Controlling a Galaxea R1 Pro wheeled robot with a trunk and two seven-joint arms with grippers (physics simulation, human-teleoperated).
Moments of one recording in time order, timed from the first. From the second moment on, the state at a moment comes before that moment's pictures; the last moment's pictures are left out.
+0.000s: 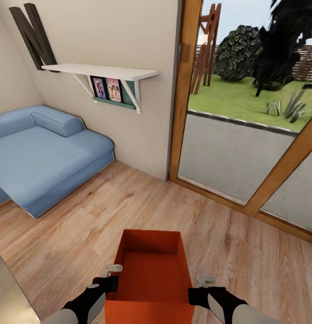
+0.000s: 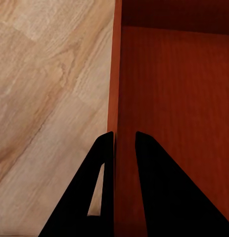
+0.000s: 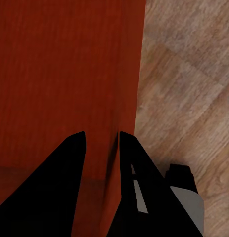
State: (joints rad) left arm -0.58 -0.04 -0.17 -0.22 0.20 0.02 0.10; right arm -0.63 0.05 -0.05 -0.09 0.03 0.18 0.18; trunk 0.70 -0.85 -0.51
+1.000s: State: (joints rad) left arm -0.58 -0.04 -0.17 -0.22 0.20 0.02 0.10; right arm -0.63 0.05 -0.05 -0.09 0.03 0.18 0.18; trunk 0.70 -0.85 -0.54
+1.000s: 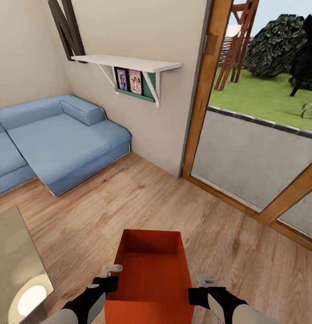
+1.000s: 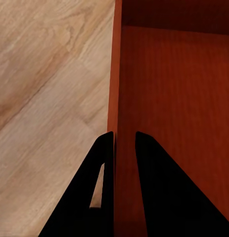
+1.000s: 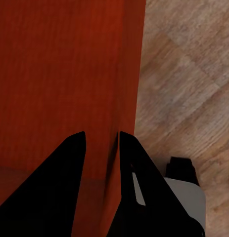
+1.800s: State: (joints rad) left arm -0.58 -0.04 -0.17 -0.22 0.20 0.02 0.10; right arm -0.63 0.05 -0.06 -0.09 0.03 0.18 0.18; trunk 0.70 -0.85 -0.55
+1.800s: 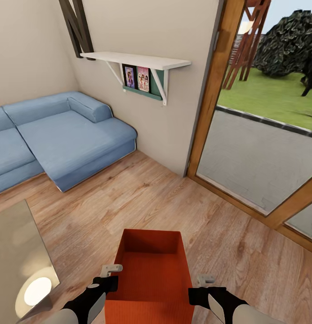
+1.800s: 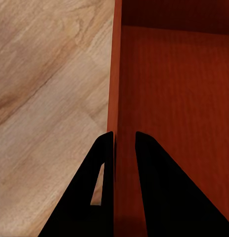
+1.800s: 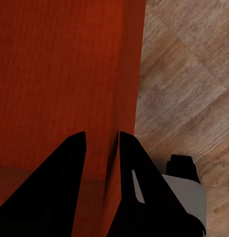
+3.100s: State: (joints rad) left arm -0.58 -0.04 -0.17 -0.22 0.20 0.02 0.10; right arm -0.63 0.05 -0.06 -0.09 0.03 0.18 0.18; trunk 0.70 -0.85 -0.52
